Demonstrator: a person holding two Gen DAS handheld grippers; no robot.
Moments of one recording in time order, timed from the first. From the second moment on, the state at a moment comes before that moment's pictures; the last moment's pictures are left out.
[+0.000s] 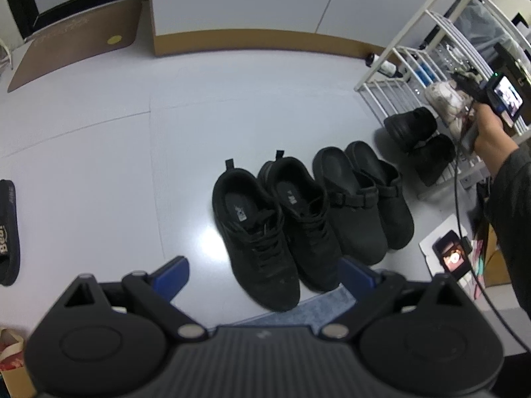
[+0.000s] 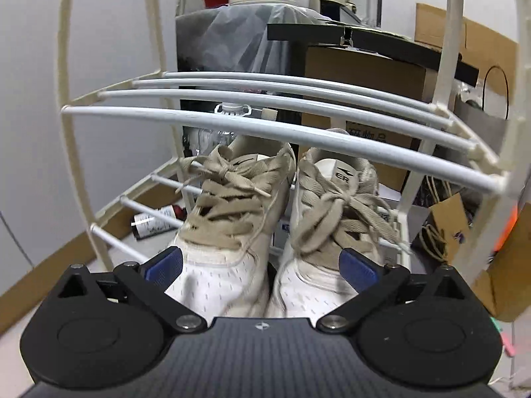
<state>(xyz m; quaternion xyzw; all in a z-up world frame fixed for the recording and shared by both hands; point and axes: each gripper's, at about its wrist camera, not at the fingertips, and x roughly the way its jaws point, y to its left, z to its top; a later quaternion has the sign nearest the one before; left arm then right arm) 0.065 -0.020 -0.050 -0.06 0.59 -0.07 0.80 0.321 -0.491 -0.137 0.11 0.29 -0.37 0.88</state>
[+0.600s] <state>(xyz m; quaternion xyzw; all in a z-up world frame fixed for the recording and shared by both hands) 0.027 -0.010 -0.032 -0.06 0.58 -0.09 0.81 0.209 -0.433 -0.086 0.09 0.34 -0.30 0.89</state>
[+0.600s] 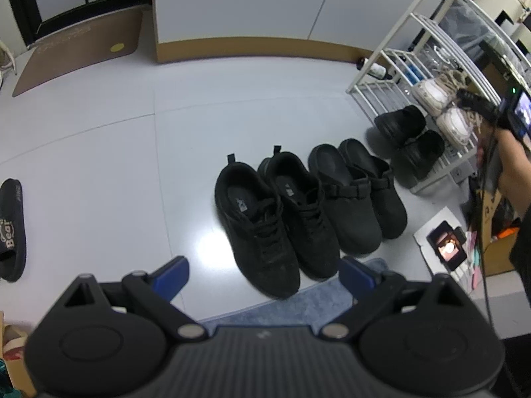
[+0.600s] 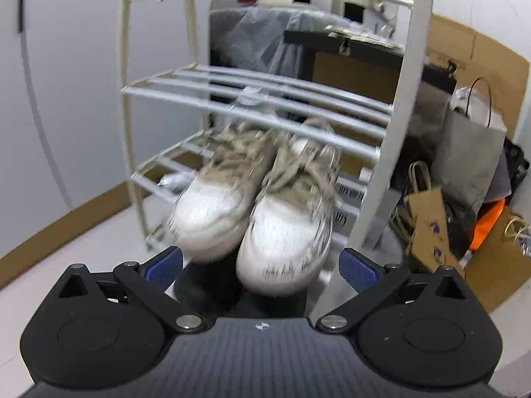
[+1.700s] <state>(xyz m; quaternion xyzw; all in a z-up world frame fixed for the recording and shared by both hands) 0.019 -0.029 -0.019 -0.06 0.56 -0.10 0.82 0.124 -0.327 -0.029 0.03 0.46 -0.05 0.89</state>
